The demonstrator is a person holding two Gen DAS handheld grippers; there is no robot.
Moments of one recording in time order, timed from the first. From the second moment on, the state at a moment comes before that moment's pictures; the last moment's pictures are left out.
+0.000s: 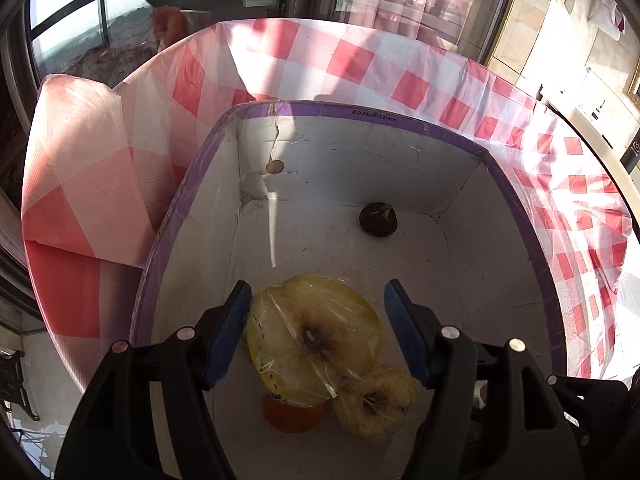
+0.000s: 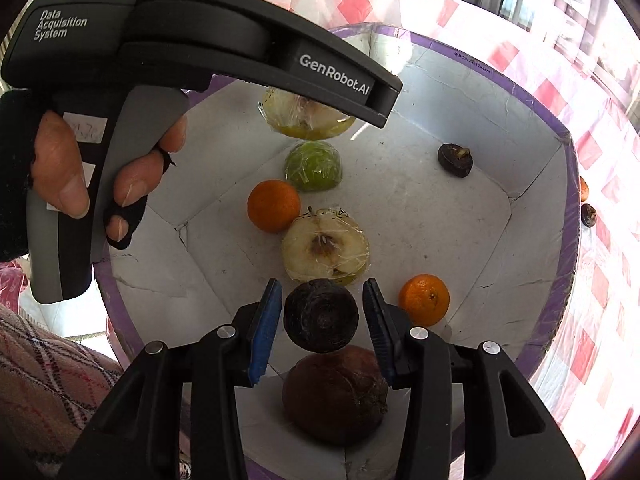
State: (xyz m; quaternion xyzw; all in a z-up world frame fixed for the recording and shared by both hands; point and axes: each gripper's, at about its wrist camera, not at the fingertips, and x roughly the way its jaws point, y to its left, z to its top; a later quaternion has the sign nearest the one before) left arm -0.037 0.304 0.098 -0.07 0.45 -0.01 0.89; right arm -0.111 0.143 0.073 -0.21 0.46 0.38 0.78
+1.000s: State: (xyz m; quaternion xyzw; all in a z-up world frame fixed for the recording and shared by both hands) left arm -0.052 0.285 0.133 -0.04 0.40 0.05 0.91; right arm -0.109 0.083 0.115 -0.05 0.39 0.40 0.83
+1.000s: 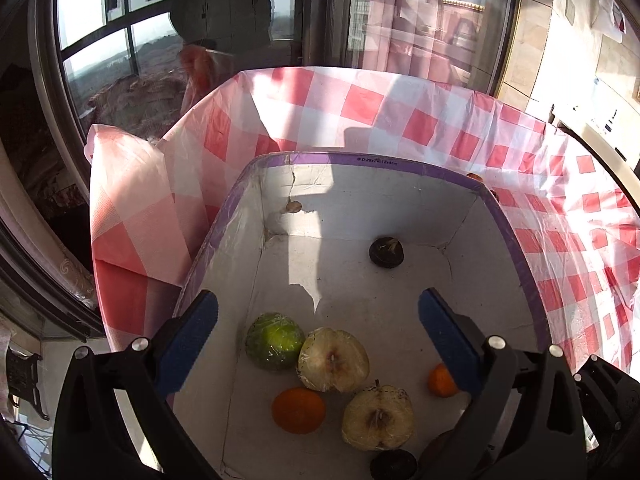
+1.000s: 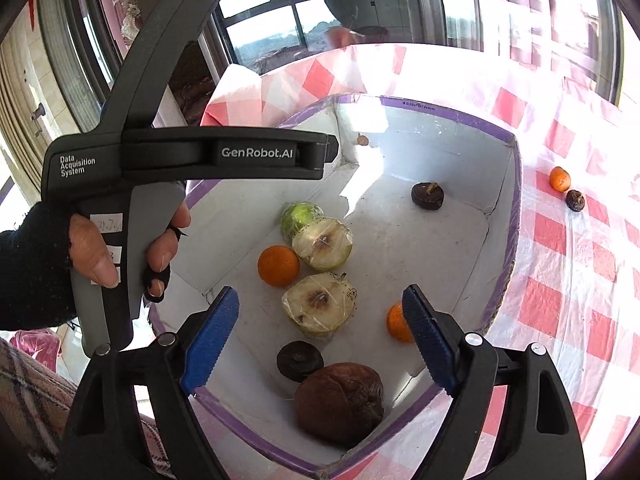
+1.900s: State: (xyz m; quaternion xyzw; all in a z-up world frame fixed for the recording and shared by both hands) left arm 0.062 0.022 0.103 0.04 0.47 -0.06 0.88; right arm 0.034 -0.164 0.038 0.04 0.51 0.19 0.84
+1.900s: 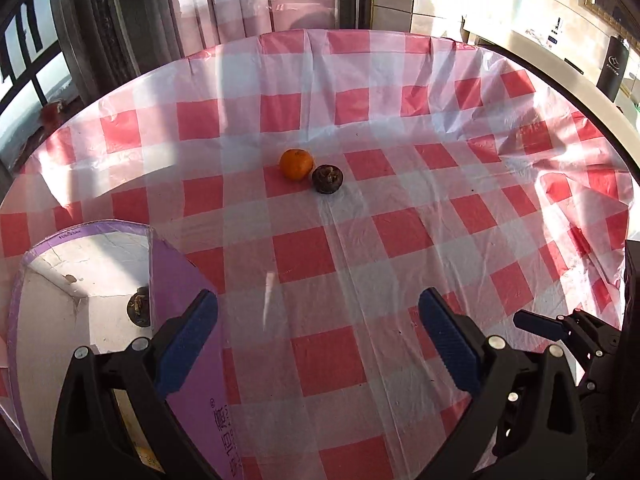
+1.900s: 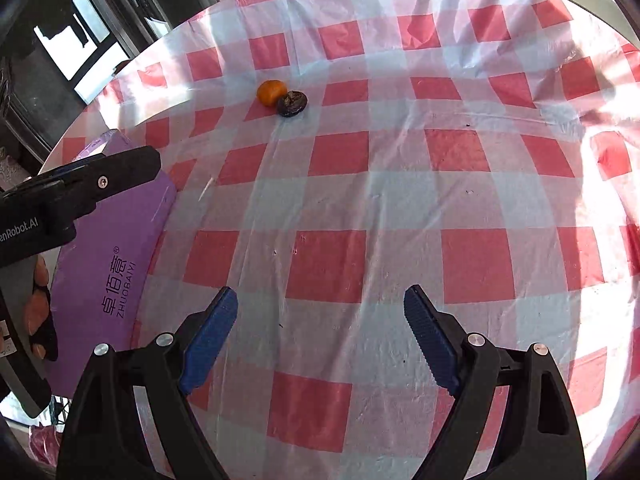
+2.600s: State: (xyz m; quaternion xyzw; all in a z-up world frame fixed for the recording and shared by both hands) left arm 0.065 0.017 0.065 -0.05 0.51 0.02 0.86; right arm 0.161 -0.092 0.000 -0.16 0.43 0.33 0.82
